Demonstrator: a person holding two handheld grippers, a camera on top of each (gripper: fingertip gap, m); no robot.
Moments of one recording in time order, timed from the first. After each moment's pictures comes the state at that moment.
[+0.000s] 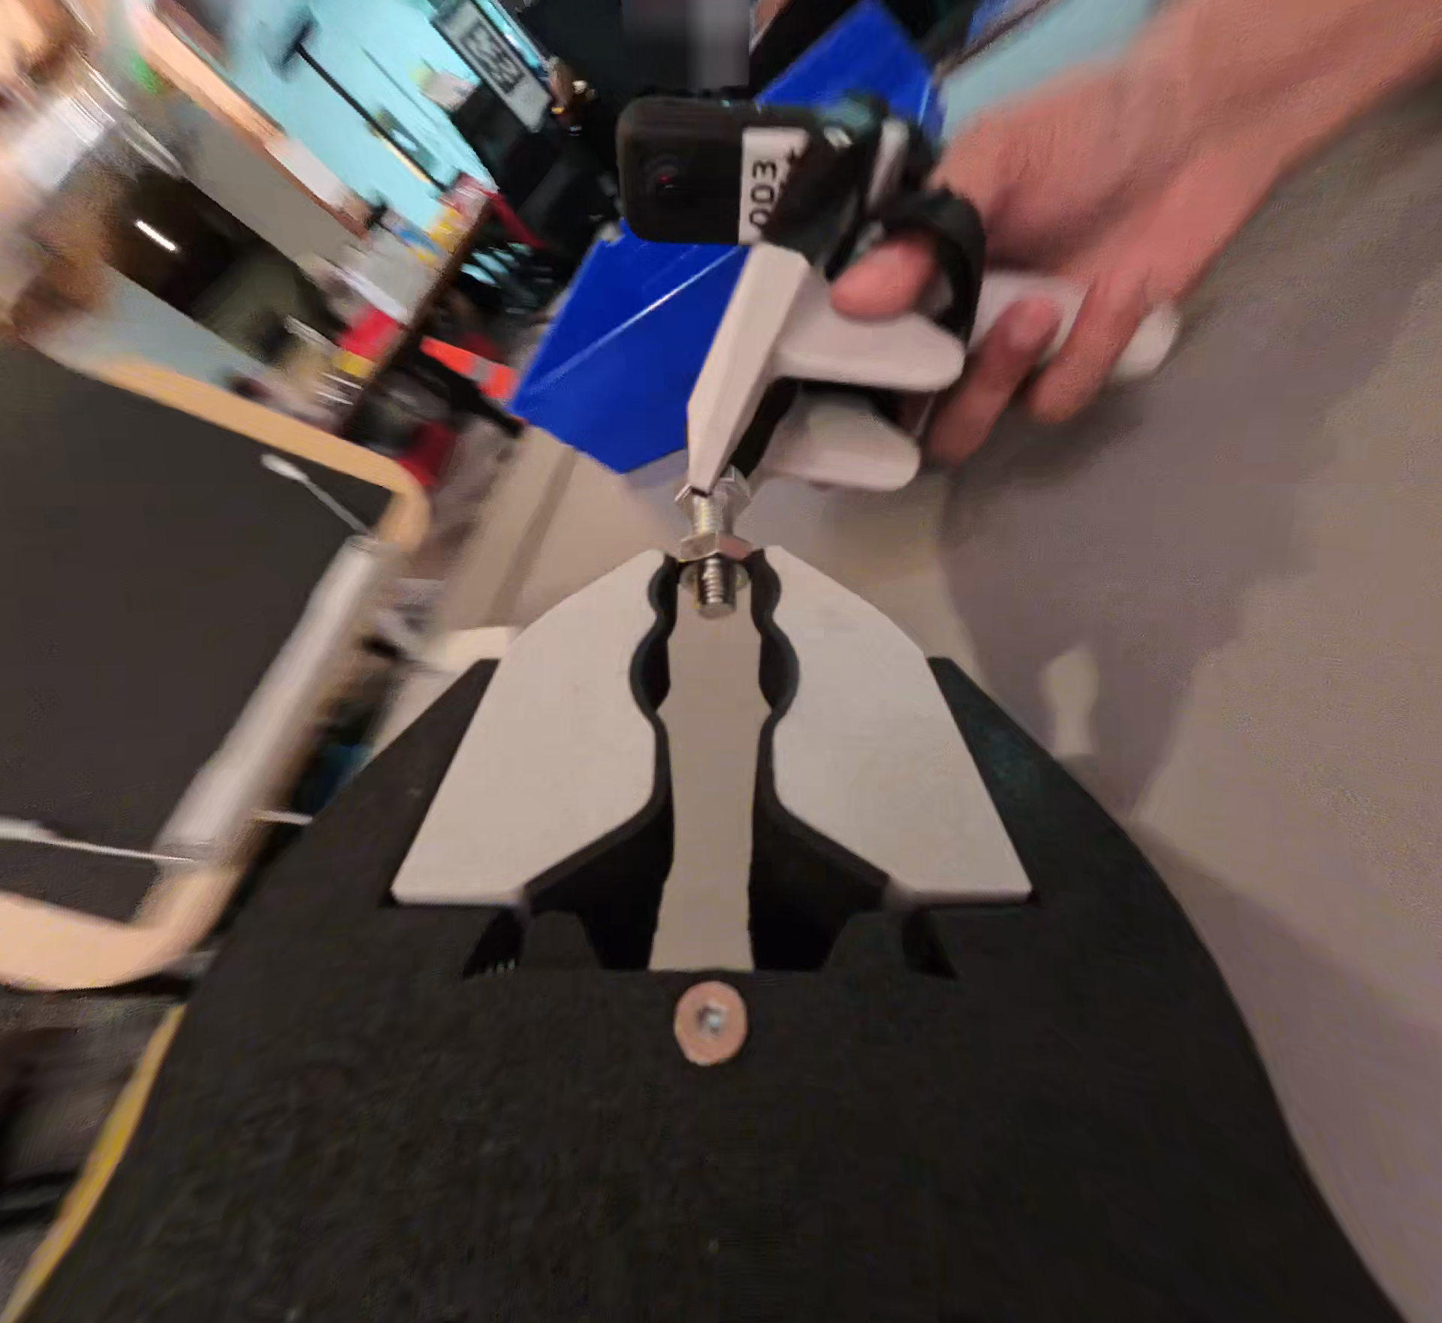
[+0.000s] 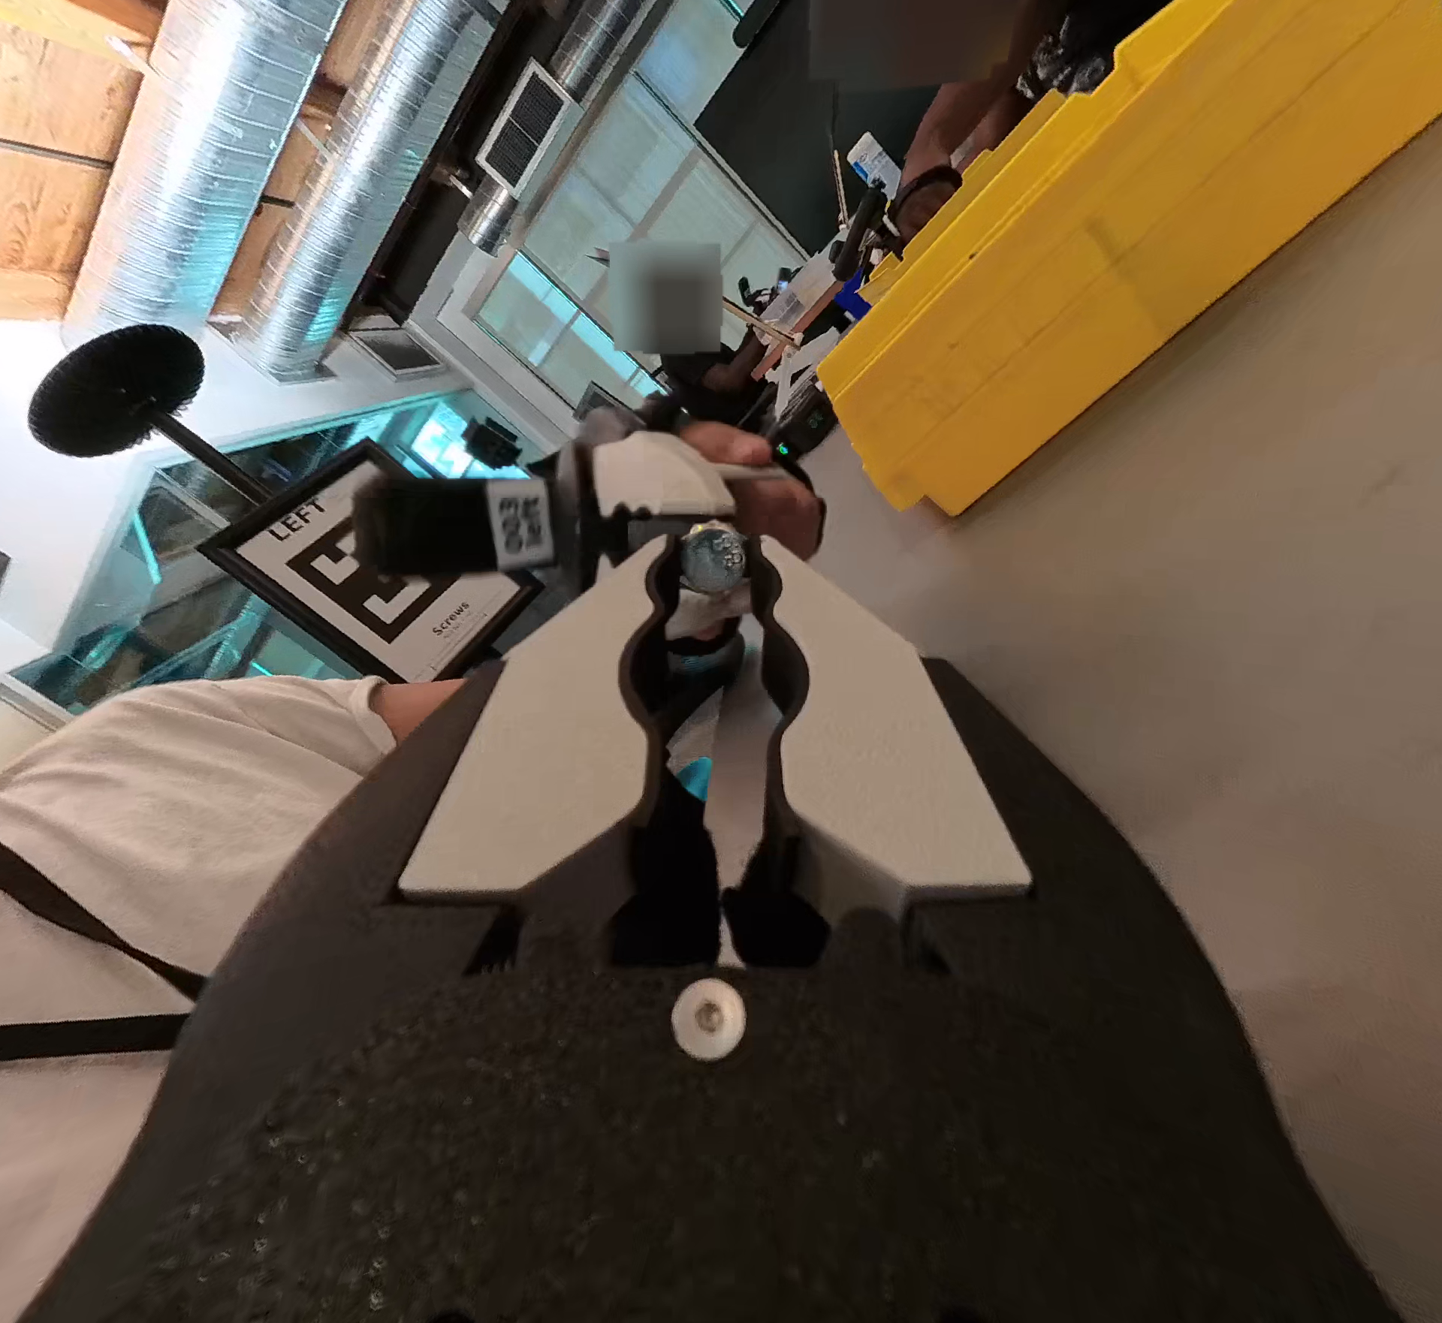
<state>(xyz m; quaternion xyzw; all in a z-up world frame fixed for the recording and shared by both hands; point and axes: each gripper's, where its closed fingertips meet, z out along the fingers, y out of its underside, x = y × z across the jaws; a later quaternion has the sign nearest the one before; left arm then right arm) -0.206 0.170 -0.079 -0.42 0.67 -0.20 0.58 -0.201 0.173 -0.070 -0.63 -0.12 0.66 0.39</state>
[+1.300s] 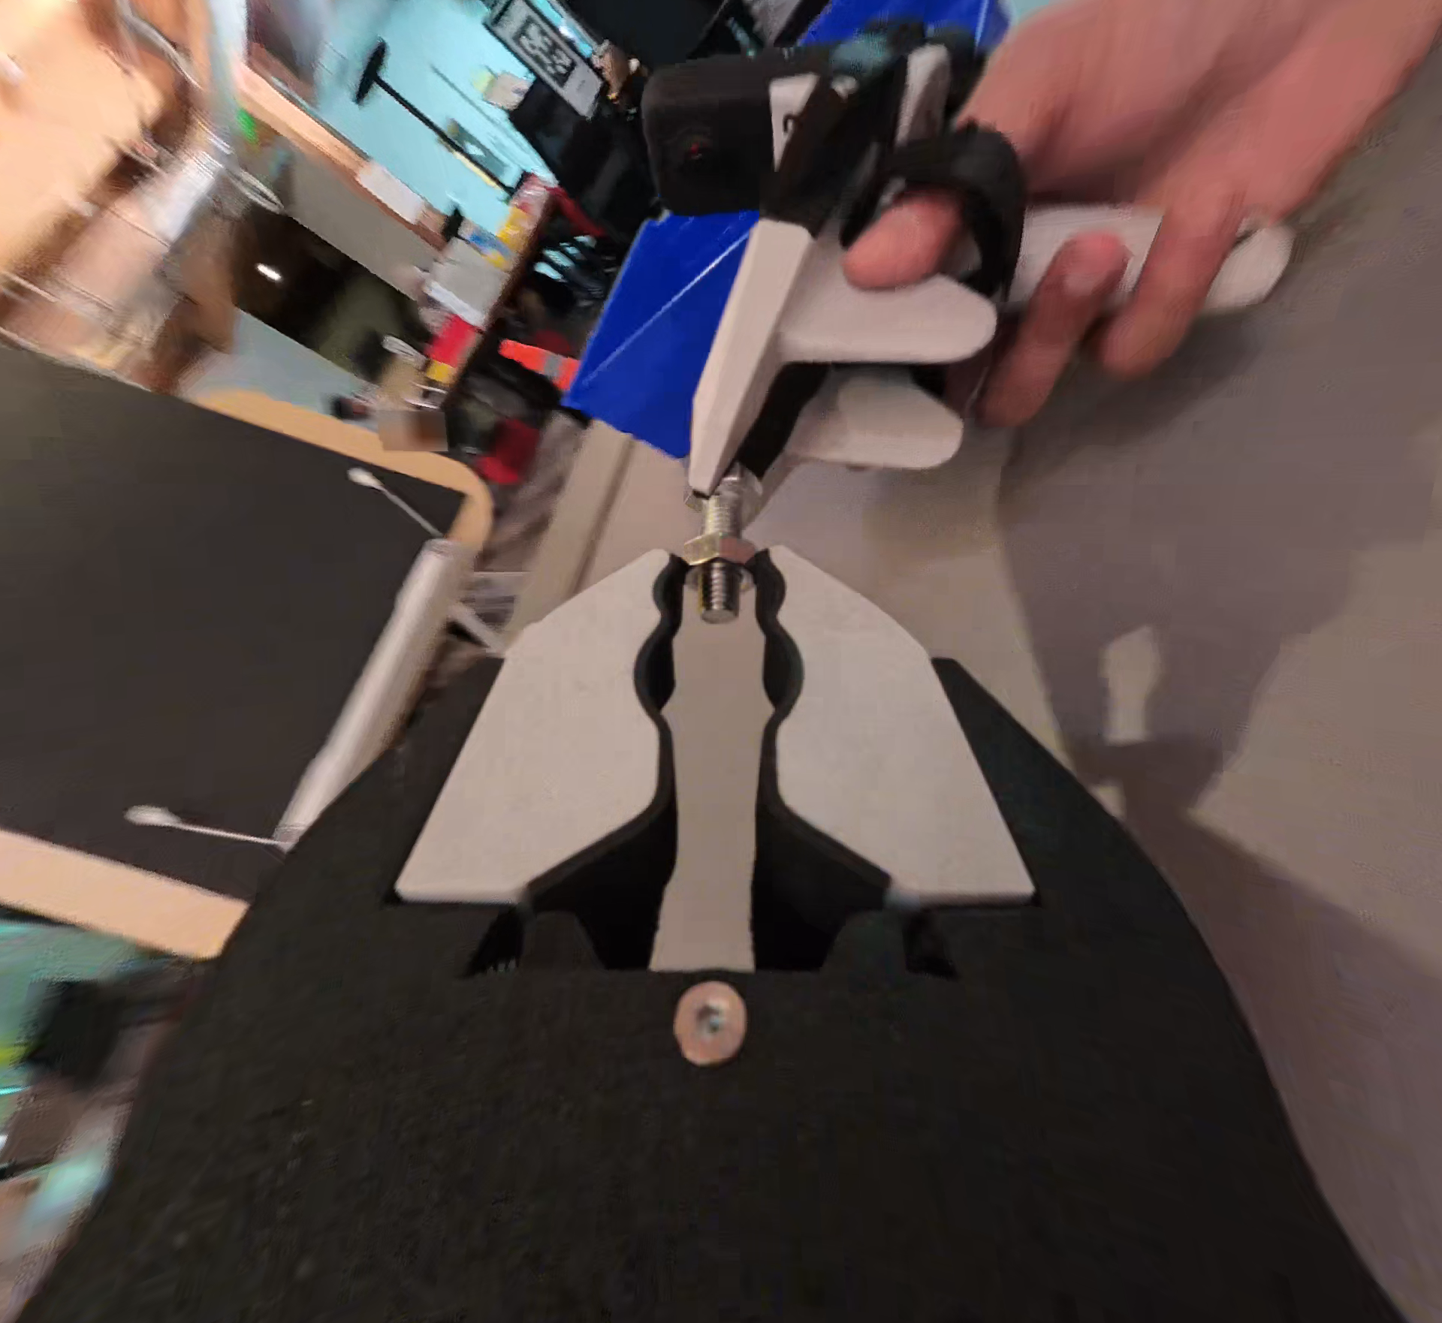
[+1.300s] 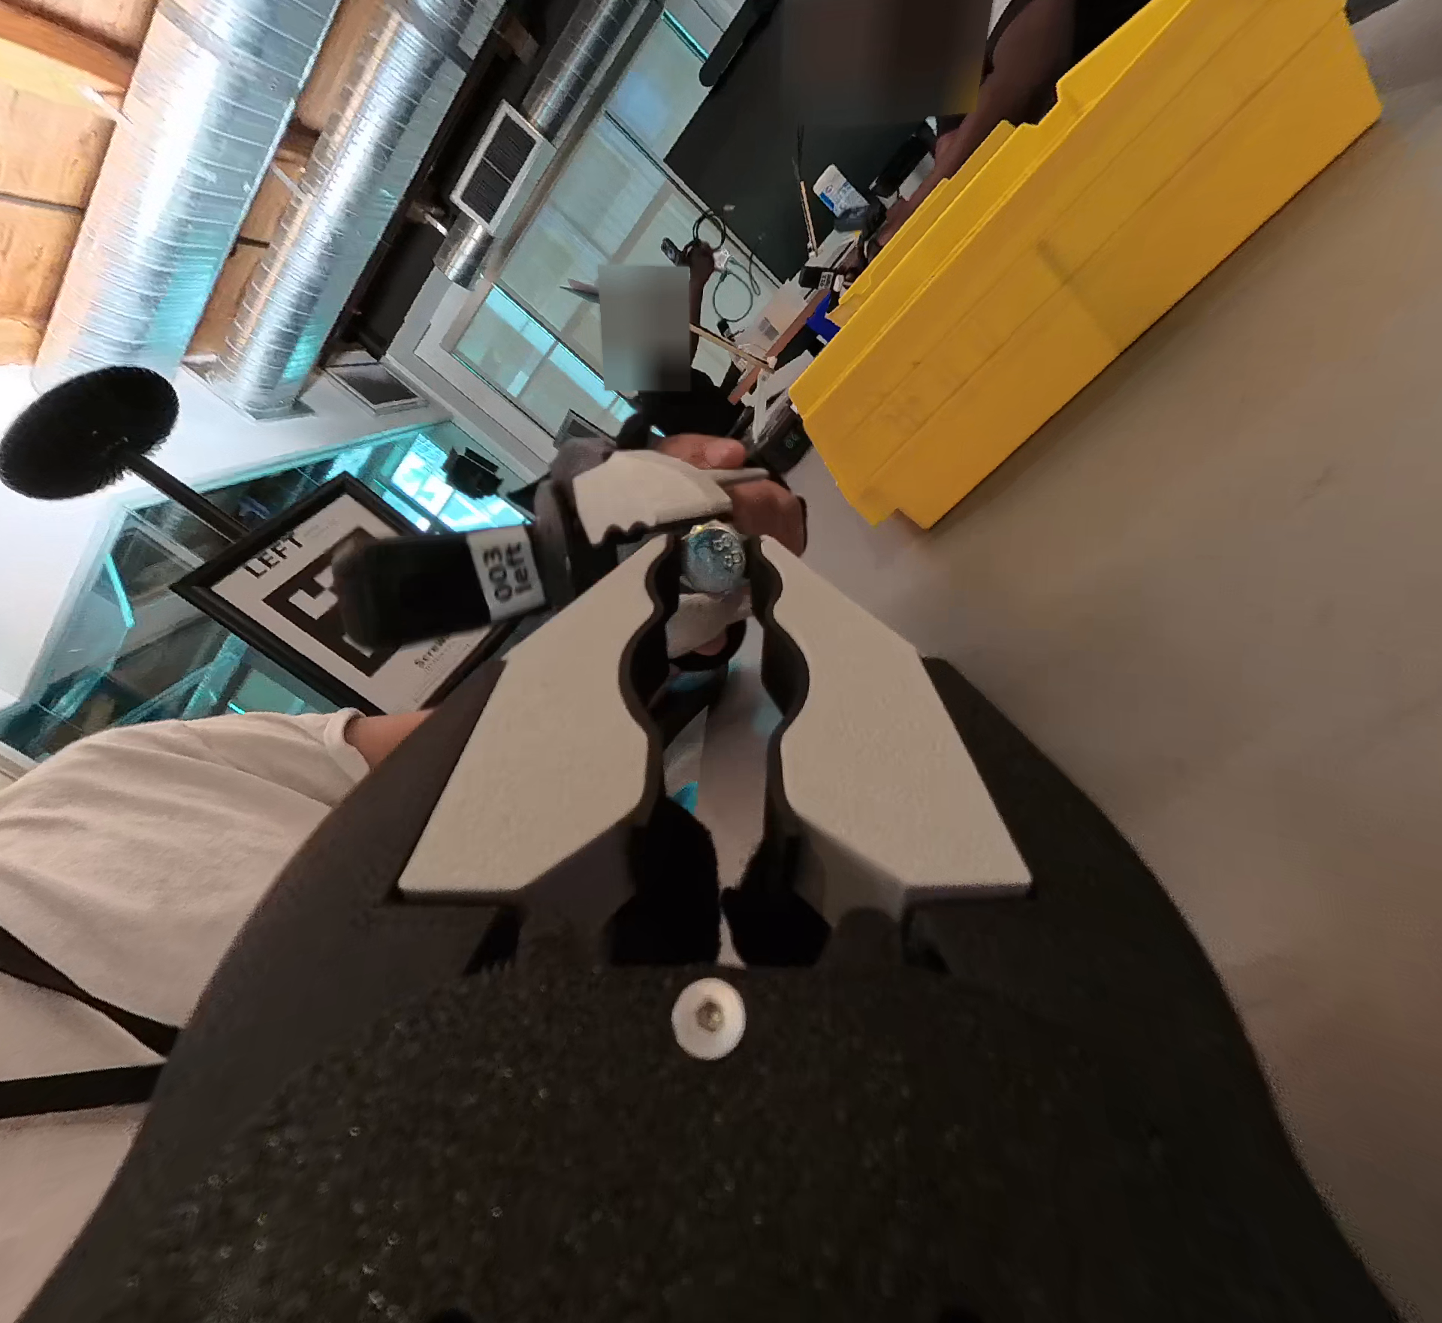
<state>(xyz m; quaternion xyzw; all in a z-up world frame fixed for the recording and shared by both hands) -0.202 0.181 -0.081 -0.39 0.67 -0.13 0.62 -0.198 0.181 -0.073 -0.64 -0.10 0.65 0.40</state>
